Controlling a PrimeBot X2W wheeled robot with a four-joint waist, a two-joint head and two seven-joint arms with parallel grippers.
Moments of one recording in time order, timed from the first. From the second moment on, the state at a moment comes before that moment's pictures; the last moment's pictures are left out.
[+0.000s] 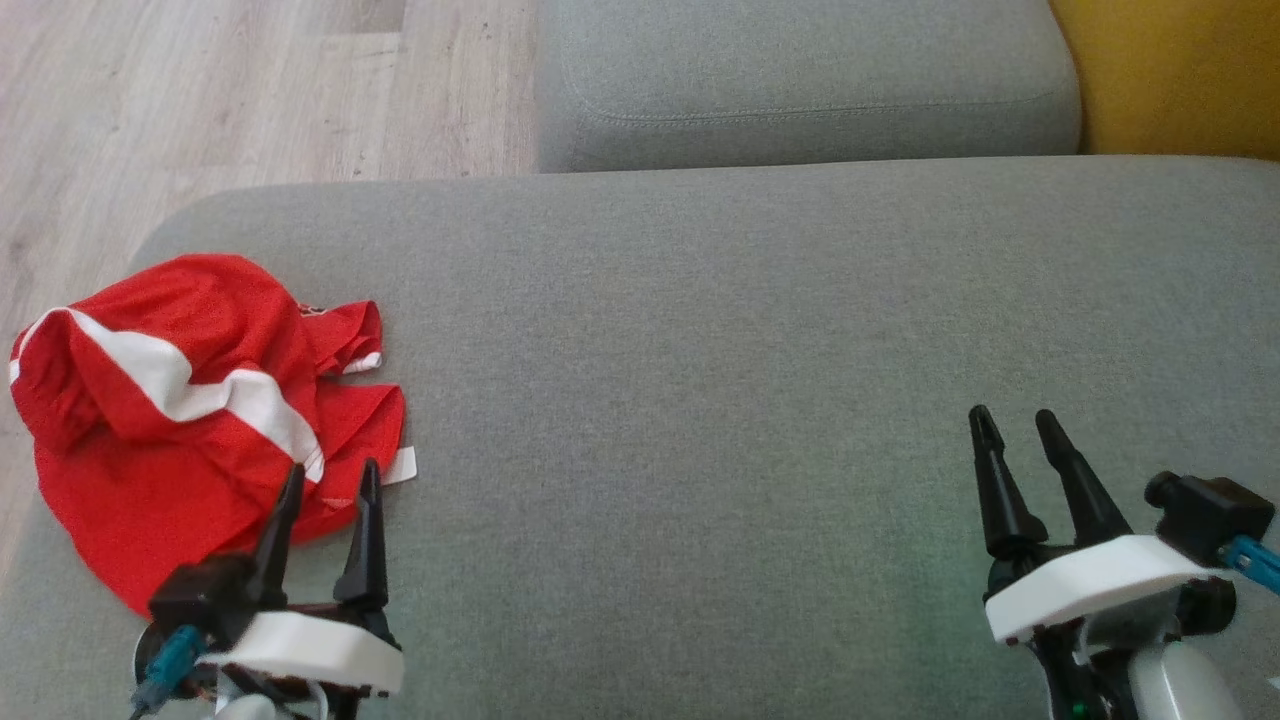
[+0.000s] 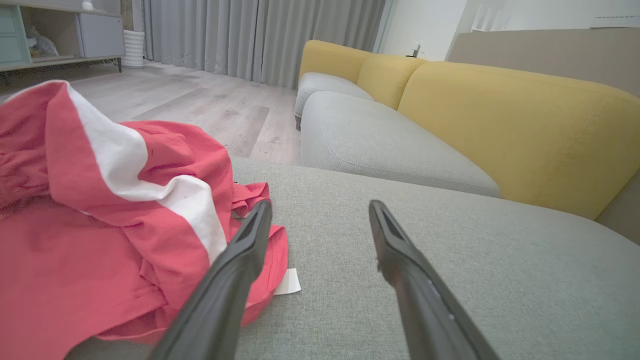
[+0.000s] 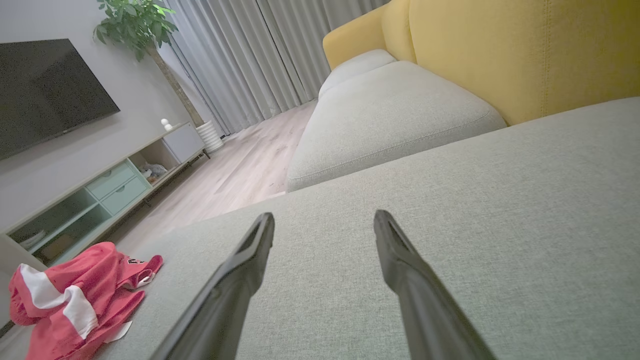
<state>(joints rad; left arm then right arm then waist) -0.04 0.19 -0.20 0.26 -0.45 -0.06 -0.16 0.04 -0.06 0.04 0.06 0.43 0.13 0.05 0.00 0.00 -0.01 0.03</state>
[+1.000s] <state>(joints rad) -0.06 0.21 -0.26 0.39 -0.16 -0.03 -0.25 0.07 -0.05 0.05 -0.01 0.10 0.13 0.08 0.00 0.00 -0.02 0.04</state>
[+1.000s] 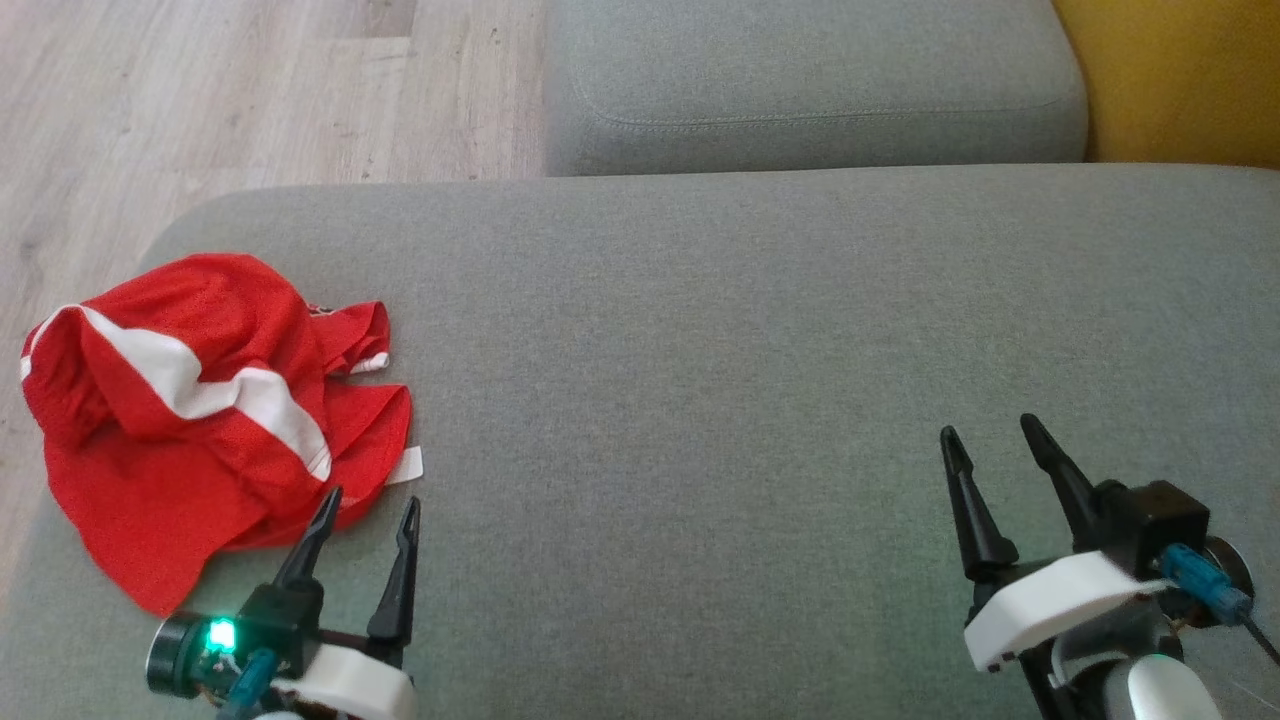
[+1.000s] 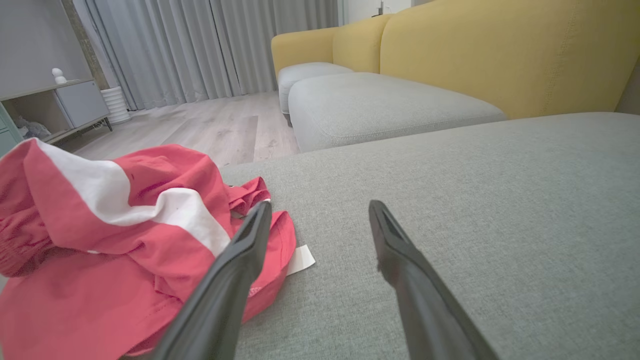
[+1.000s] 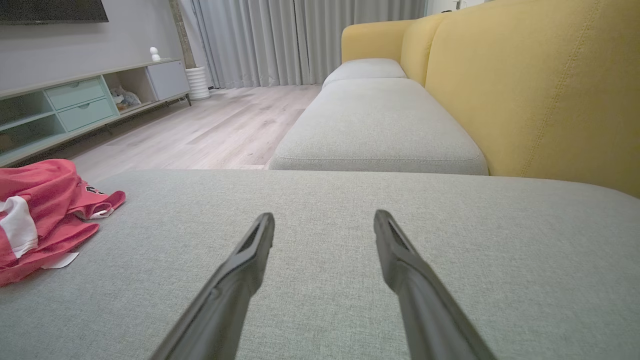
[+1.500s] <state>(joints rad) -0.07 0.21 -0.25 0.42 -0.21 -0.03 -0.24 0.07 -0.05 0.05 -0.01 0.12 0.13 0.07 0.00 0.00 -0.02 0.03</state>
